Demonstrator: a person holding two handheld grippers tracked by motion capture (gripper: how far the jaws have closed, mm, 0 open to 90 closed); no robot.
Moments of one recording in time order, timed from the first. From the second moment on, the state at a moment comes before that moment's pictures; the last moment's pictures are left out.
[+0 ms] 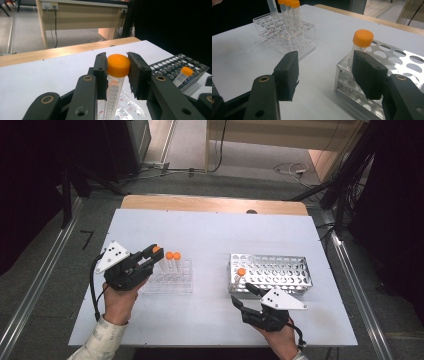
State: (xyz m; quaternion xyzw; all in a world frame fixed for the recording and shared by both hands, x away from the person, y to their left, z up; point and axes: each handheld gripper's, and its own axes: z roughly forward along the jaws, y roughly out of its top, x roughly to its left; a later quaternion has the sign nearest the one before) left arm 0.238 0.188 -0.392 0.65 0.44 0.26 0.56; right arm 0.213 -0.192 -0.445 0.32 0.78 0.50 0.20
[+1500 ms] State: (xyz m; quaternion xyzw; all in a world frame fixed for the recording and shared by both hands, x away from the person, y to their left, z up) left arm 0.256 0.201 -0.407 0.64 0.46 0.32 0.53; right arm 0.215 -0.191 -0.446 0.32 0.78 0.50 0.20
